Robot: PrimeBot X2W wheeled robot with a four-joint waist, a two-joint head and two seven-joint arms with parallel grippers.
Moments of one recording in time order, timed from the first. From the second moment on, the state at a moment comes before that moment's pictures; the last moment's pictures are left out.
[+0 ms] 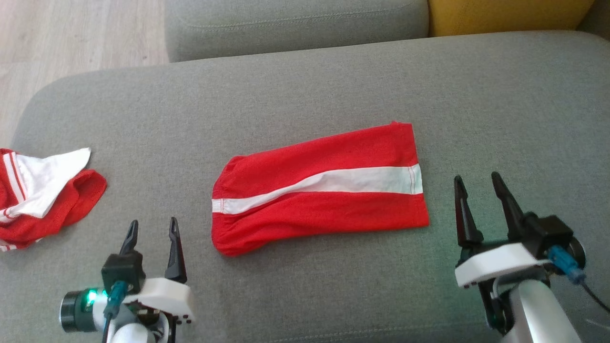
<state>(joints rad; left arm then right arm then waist) -0.02 0.09 -0.15 0.31 -0.09 0.17 -0.25 -0.14 -0.05 0.03 0.37 0.10 0.13 -0.25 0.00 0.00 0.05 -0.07</state>
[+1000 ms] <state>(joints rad) -0.07 0.06 -0.19 0.35 -0.11 0.08 -0.25 -0.14 -0.05 0.06 0.41 0.10 0.13 -0.25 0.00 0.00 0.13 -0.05</state>
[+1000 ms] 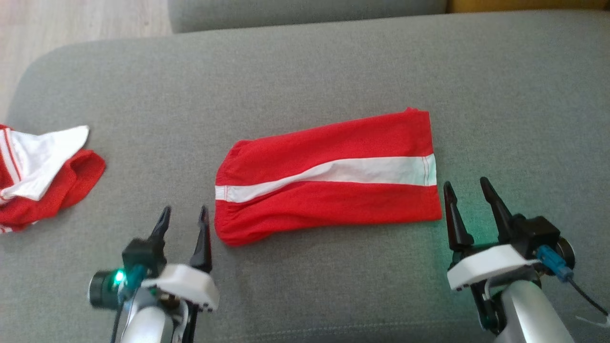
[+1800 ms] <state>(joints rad) -0.29 0.04 -0.21 0.60 -0.48 -0.08 -0.25 -0.20 -0.05 0.09 0.39 0.12 0.13 -0.25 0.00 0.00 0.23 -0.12</state>
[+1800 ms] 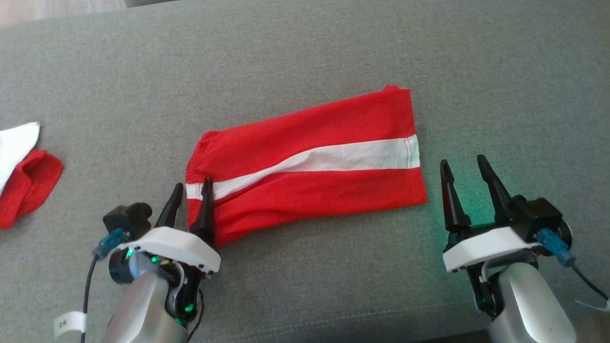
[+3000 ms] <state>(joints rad) -0.28 0.04 -0.28 0.55 -0.58 -0.11 -0.26 -0.38 -0.05 0.16 0.64 0.29 0.13 -0.25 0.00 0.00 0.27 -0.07</state>
